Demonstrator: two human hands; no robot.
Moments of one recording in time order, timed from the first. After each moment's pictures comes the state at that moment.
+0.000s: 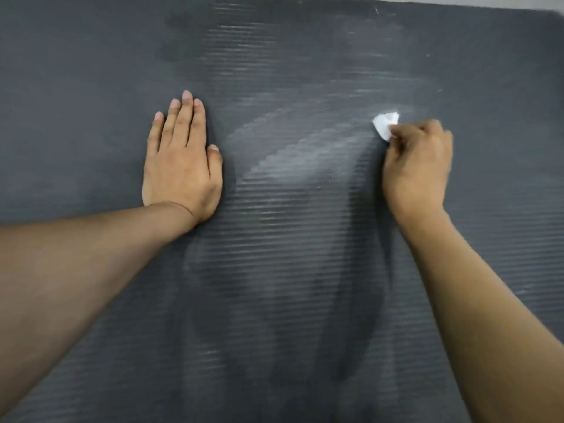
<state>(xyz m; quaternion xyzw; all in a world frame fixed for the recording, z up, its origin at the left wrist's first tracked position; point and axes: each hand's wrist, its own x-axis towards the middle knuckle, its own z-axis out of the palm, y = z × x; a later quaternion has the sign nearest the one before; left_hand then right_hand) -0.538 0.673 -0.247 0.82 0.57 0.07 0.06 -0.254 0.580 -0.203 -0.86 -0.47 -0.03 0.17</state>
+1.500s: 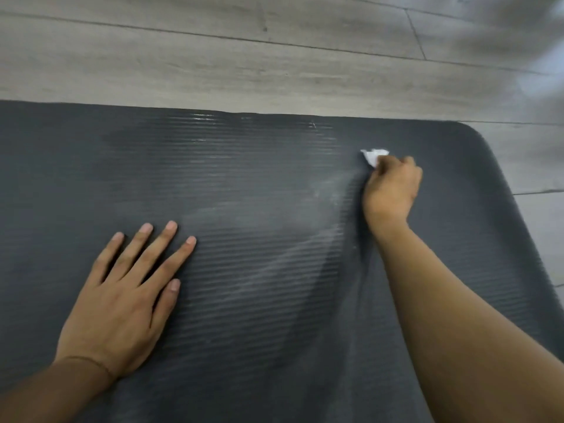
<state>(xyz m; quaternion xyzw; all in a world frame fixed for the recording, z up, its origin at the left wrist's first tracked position) -0.536 0.679 -0.239 0.91 0.42 0.06 0.05 -0.128 0.697 -0.214 -0.91 -0.37 -0.08 0.20</state>
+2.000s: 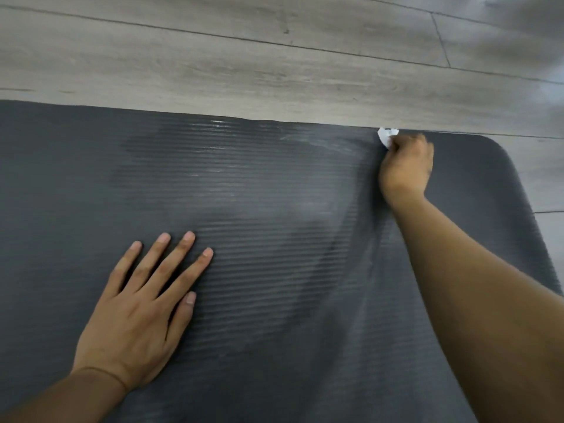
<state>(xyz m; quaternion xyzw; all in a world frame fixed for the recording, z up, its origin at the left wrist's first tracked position) -0.538 0.680 -0.240 0.91 0.41 0.05 0.07 -0.096 0.755 -0.209 -0.92 -0.36 -0.05 0.13</state>
